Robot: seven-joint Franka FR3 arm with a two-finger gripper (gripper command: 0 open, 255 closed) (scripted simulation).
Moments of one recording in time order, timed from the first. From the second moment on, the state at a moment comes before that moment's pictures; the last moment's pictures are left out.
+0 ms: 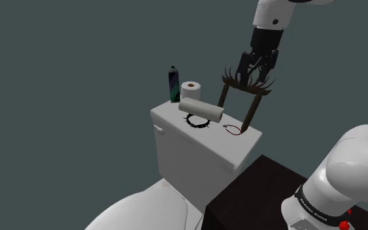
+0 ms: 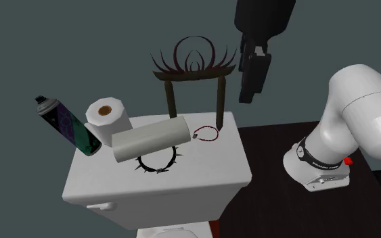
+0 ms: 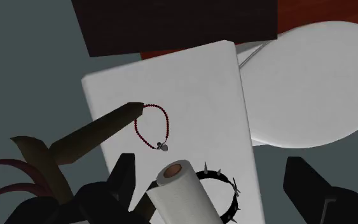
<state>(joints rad) -0.01 -0.74 0.05 -2.35 0.08 1.60 0.13</state>
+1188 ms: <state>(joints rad) 0.10 -0.12 0.12 -2.19 -0.10 1.87 -0.21</state>
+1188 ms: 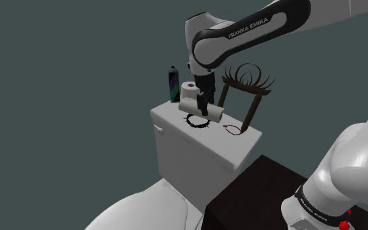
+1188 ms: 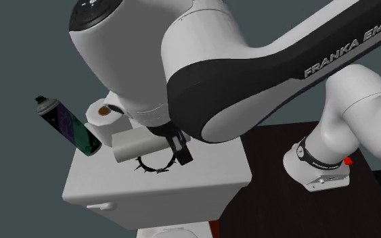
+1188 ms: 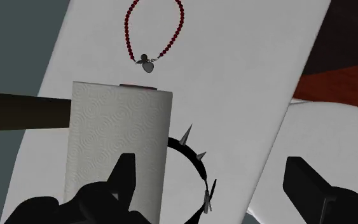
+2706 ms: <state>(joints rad) 0.13 0.15 0.15 -2.12 -0.24 2.06 -0.27</state>
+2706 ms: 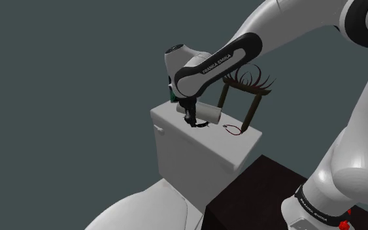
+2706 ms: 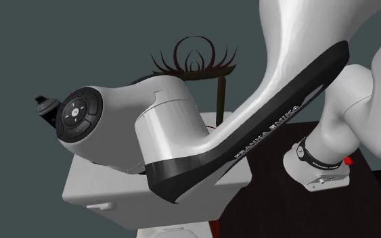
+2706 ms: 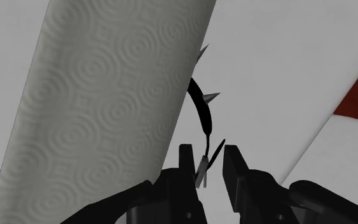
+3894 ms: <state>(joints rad) 0.13 0.08 0.16 -2.04 -0.20 1.86 -0.32</state>
